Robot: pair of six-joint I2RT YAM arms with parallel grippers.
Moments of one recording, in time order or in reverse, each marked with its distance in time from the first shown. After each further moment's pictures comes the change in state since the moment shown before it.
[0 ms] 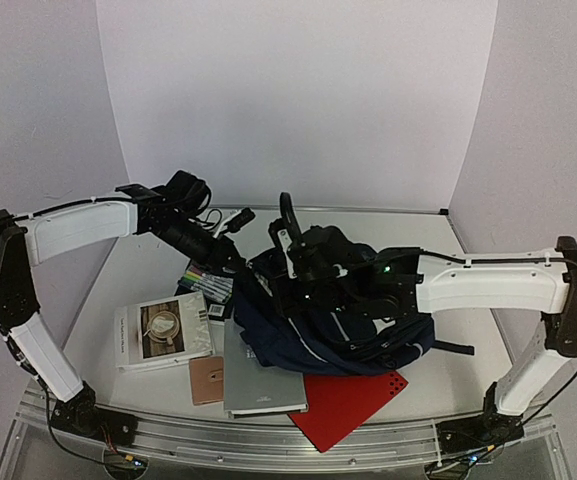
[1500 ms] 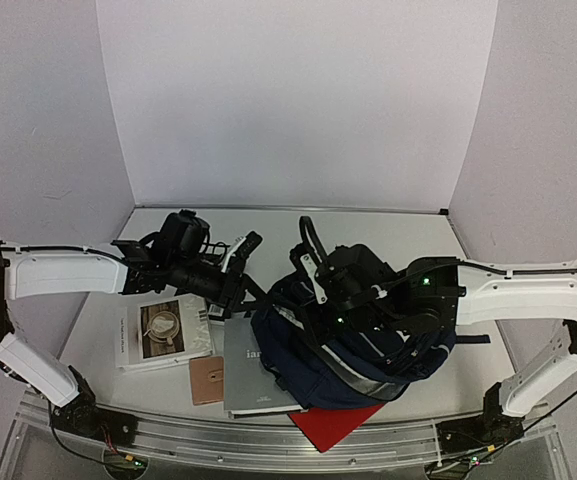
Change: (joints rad) left arm -0.190 -0.184 -0.421 0.606 -0.034 -0.323; right arm 0.047 -0.173 -0.127 -0.181 -0.040 0.045
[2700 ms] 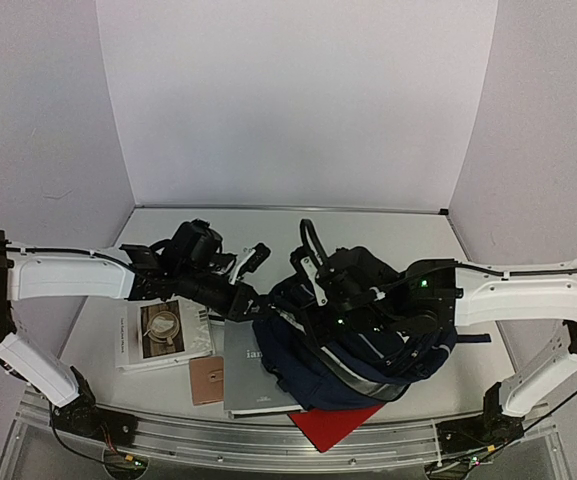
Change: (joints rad) left arm -0.068 0.025 0.009 -0.059 -0.161 0.042; right arm -0.003 0.000 -0.025 0.022 -0.024 -0.003
